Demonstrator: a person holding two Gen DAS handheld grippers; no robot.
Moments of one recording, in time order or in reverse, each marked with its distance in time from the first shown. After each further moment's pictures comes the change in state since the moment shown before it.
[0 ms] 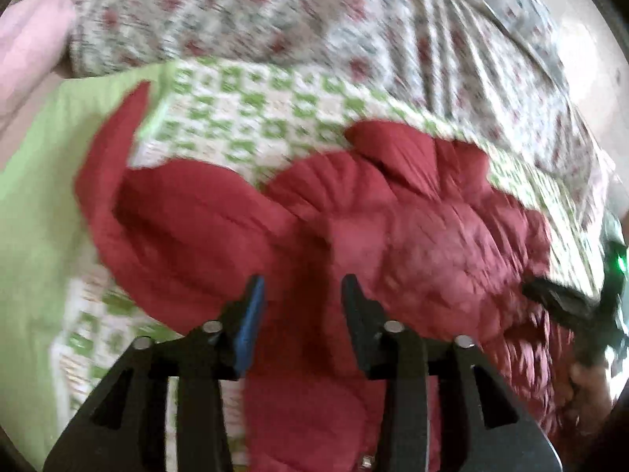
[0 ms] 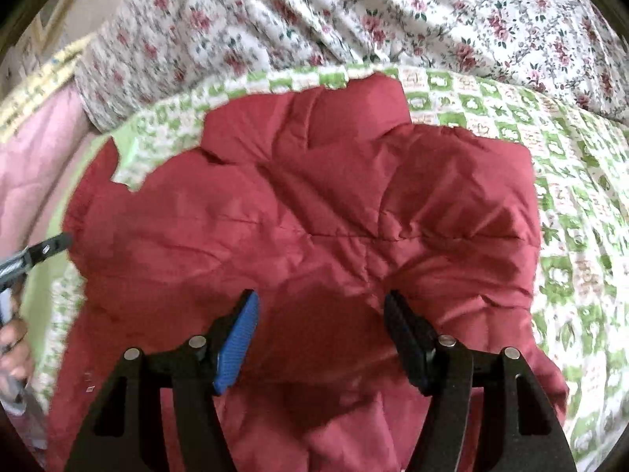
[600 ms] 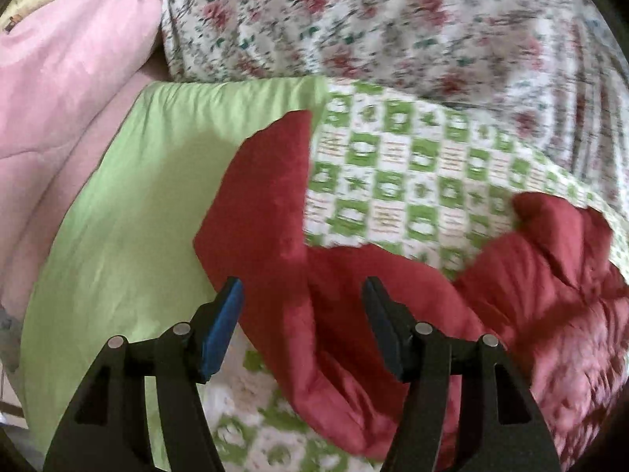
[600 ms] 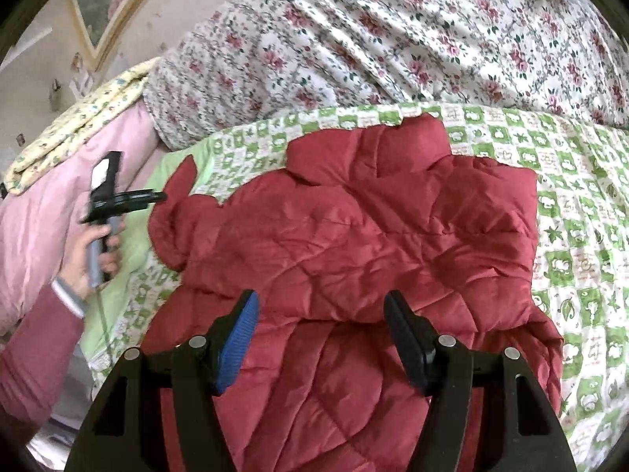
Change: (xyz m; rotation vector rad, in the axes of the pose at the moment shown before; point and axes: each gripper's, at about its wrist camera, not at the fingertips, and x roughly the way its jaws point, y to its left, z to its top) left arm 0.052 0.114 0.076 -0.090 0.022 0.347; right arm -0.083 0.028 -0.021 -0.030 -0.085 0.187
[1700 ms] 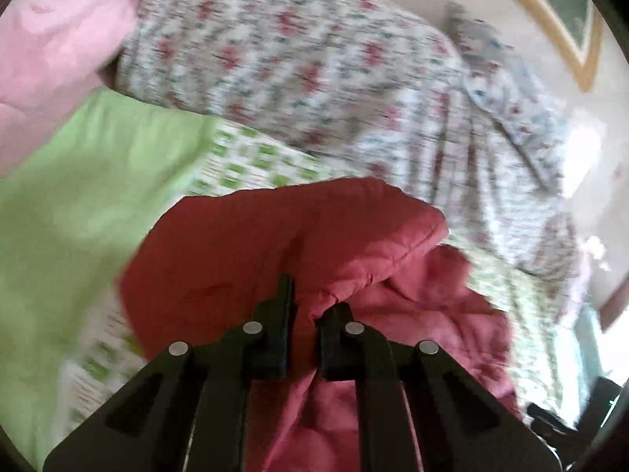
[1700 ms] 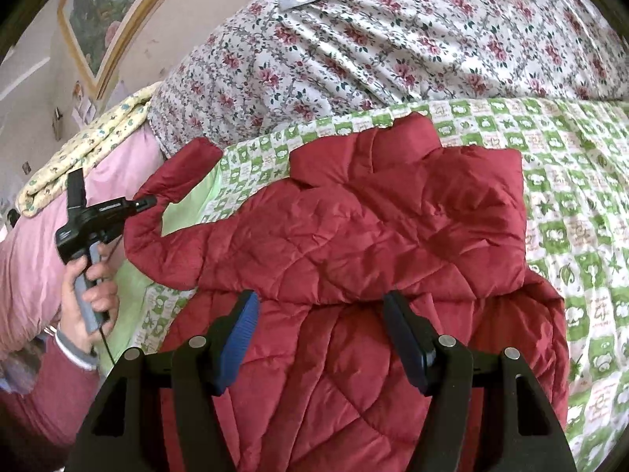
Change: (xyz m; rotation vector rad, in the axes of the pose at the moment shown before) left arm -0.116 -0.044 -0.056 -0.127 -0.177 -0.471; right arm -0.020 -0.007 -0.024 0.091 -0.059 0.029
